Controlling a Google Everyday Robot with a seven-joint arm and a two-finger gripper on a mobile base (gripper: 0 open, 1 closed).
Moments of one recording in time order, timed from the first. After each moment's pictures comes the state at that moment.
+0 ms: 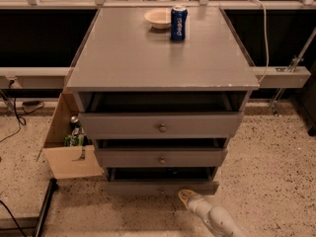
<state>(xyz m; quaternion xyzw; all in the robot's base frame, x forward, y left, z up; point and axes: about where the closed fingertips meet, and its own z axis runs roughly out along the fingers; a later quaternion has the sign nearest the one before) 0.595 -0.134 0.128 -0.34 0.79 0.11 0.49</state>
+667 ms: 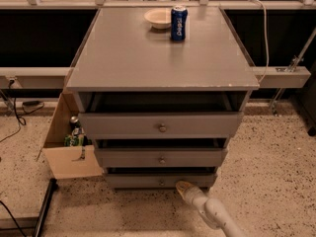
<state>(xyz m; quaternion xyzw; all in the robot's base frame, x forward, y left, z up) 0.641 -0.123 0.126 -0.33 0.79 0.10 0.51</state>
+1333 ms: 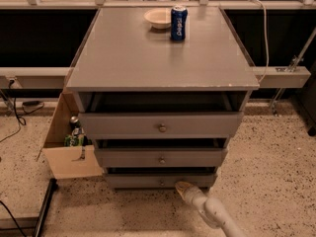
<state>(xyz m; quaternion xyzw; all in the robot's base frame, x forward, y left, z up) 0.643 -0.122 0.123 -0.33 0.79 0.11 0.51</state>
